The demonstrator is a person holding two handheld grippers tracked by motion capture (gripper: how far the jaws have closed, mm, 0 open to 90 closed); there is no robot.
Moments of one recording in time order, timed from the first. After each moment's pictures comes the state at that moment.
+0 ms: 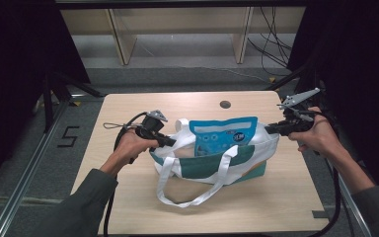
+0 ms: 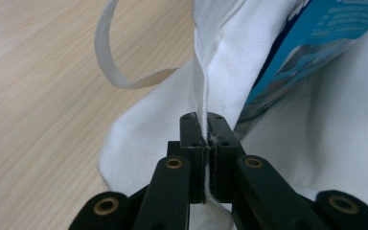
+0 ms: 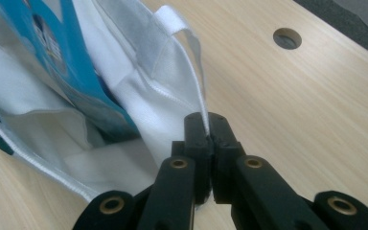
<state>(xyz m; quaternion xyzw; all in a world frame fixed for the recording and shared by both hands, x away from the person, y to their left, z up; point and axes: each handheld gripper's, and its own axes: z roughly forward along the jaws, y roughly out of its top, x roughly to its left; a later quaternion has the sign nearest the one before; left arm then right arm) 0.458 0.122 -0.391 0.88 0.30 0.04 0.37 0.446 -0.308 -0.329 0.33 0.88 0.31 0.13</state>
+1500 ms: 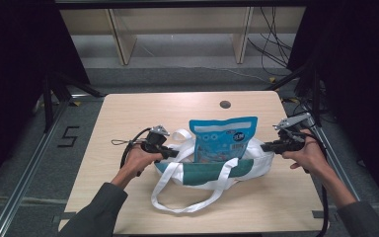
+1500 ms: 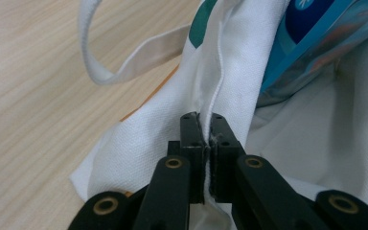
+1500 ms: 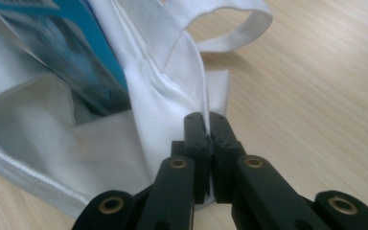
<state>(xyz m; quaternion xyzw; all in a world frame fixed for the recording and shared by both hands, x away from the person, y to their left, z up) 0.456 0.118 -0.459 0.86 0.32 0.03 0.39 0.442 -0.317 -0.412 0.36 0.87 0.34 0.09</state>
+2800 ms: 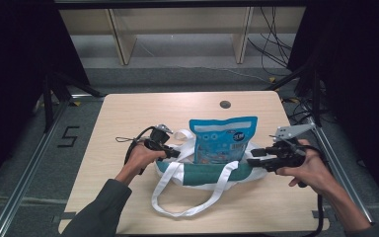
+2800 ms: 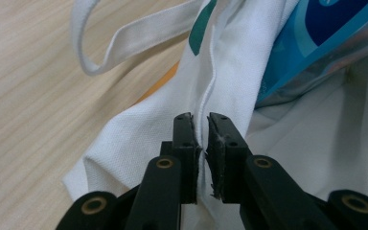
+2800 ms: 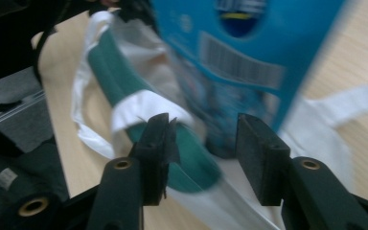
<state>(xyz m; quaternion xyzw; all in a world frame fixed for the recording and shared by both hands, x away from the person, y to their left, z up) 0.467 0.112 -0.455 0.88 0.33 0.01 0.35 0.380 -0.278 -0.374 0.28 0.86 0.43 0.04</state>
